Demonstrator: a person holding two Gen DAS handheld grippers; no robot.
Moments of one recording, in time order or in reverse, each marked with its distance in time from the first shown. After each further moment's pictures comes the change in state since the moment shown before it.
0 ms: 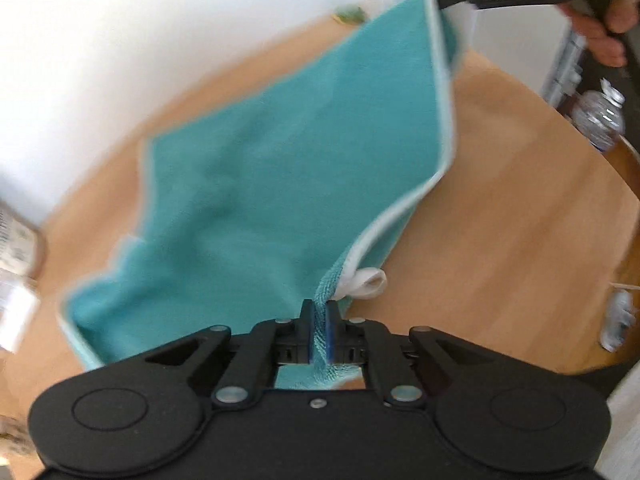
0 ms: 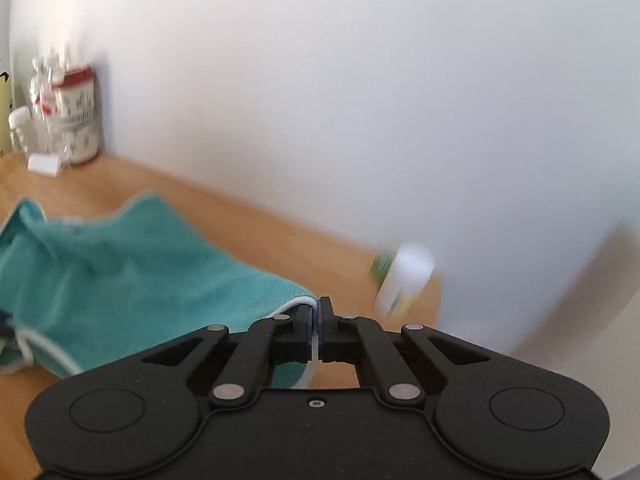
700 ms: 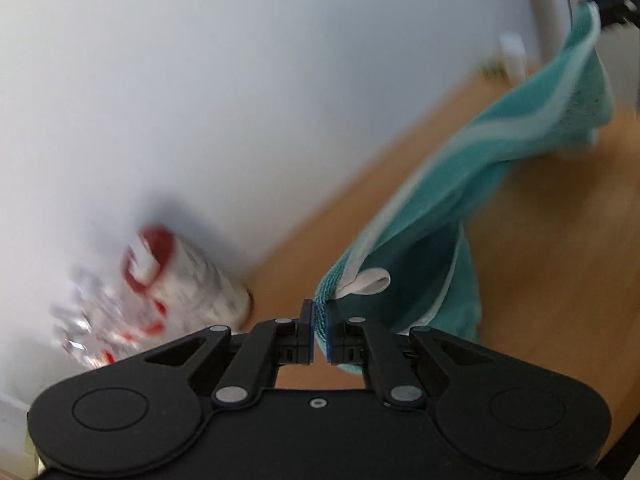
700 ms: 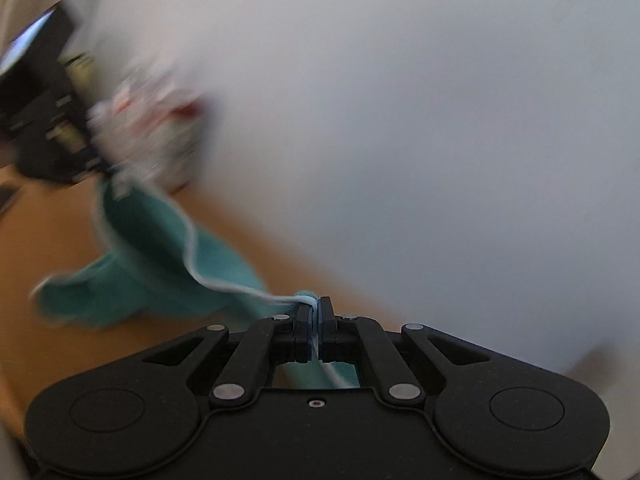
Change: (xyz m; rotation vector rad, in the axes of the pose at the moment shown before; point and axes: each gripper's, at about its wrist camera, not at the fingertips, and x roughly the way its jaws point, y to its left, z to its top) left arm -0.045 0.108 -0.053 0.123 -0.082 0.256; right arm -0.057 0.147 -0.012 -0.150 0.045 0.174
